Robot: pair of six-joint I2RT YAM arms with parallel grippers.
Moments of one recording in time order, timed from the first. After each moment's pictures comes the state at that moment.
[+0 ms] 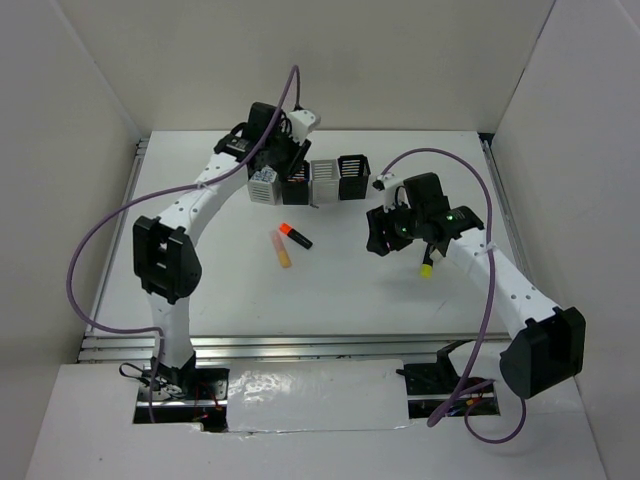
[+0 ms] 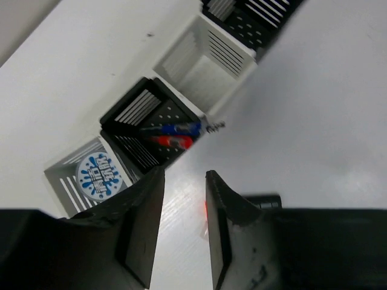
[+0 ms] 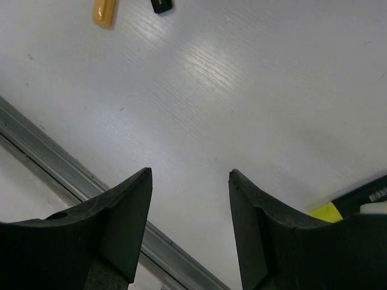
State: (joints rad) left arm -0.41 2.00 1.96 -0.60 0.16 0.26; right arm 0.36 1.25 1.09 -0.67 -0.32 -0.06
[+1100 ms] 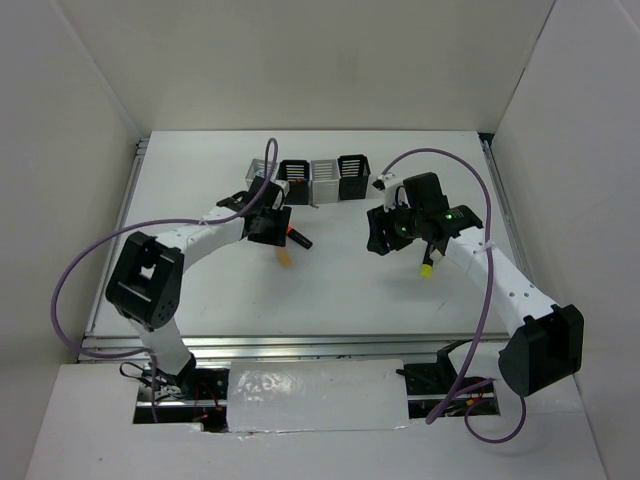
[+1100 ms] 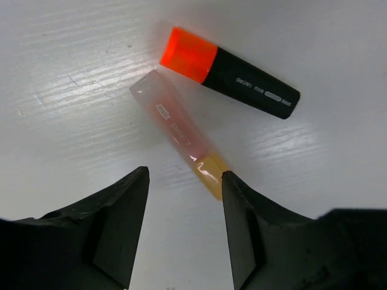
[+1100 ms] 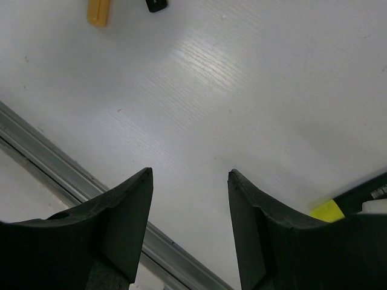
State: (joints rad) left arm -0.46 1.73 1.20 -0.46 -0.03 -0.25; right arm 0.35 1.27 1.09 -0.67 -0.32 -0.04
